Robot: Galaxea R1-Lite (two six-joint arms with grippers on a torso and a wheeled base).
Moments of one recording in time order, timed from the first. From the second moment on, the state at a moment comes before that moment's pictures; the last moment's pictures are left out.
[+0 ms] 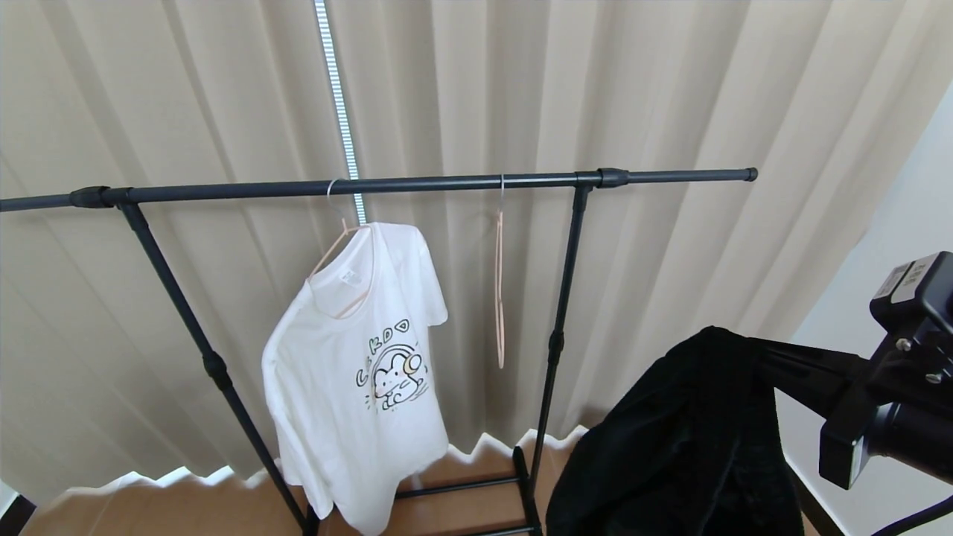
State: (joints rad) left arm -0.01 0.00 -0.02 0.05 -0.01 0.00; right arm 0.60 1.15 -0.55 -0.32 -0.13 -0.28
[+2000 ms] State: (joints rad) left arm -0.72 1.19 -0.60 0.05 -0.04 -0.51; right arm 0.64 1.47 -0.98 -0.13 -0.34 0.38
